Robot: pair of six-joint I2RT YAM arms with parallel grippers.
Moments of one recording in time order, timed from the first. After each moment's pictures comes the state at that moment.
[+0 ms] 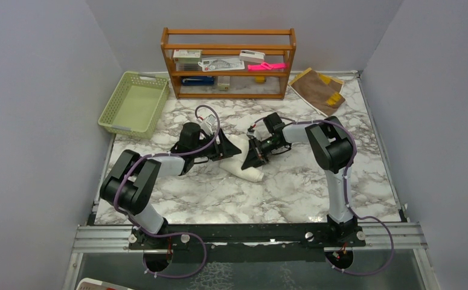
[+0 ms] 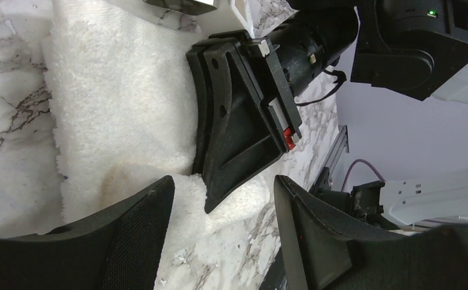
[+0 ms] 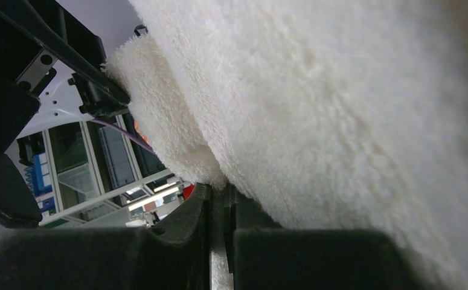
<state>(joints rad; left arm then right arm) -0.41 1.61 0.61 0.53 0.65 -0.83 0.45 2.19 1.24 -0.33 -1.12 0.38</state>
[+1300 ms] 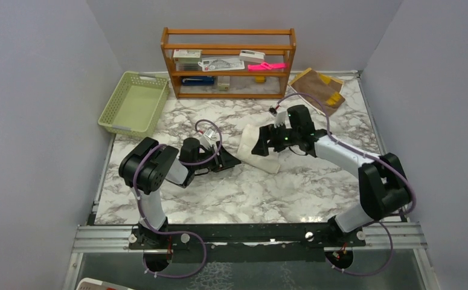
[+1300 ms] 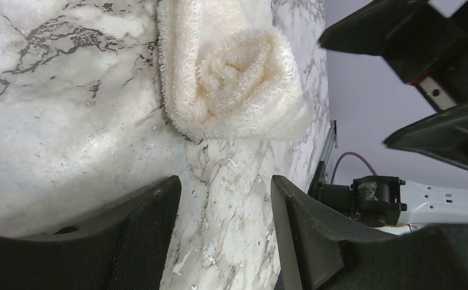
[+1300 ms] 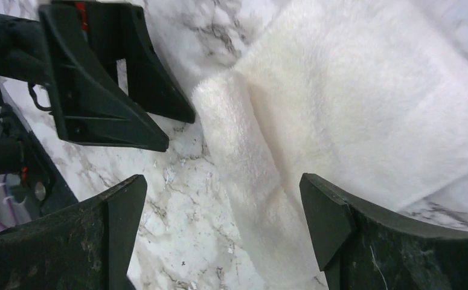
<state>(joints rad) -0.42 1.86 0.45 1.01 0.66 -0.96 0.45 1.60 0.95 -0.16 -0.55 0.20</state>
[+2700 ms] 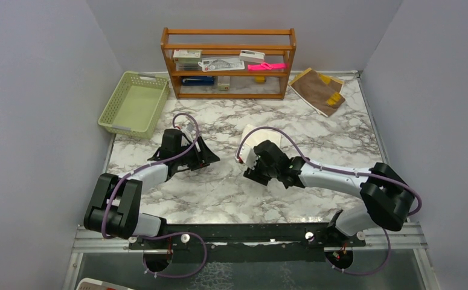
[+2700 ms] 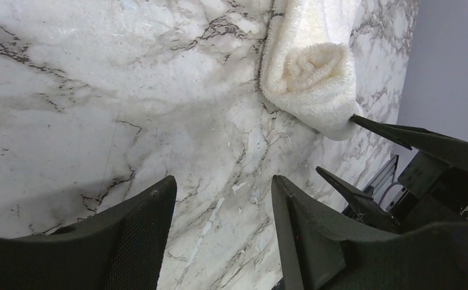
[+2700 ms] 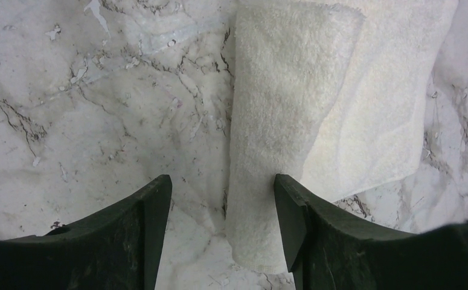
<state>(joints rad) -0.24 1.38 0.51 0.15 0.56 -0.70 0.90 1.46 0.76 -0.12 0.12 -0.43</state>
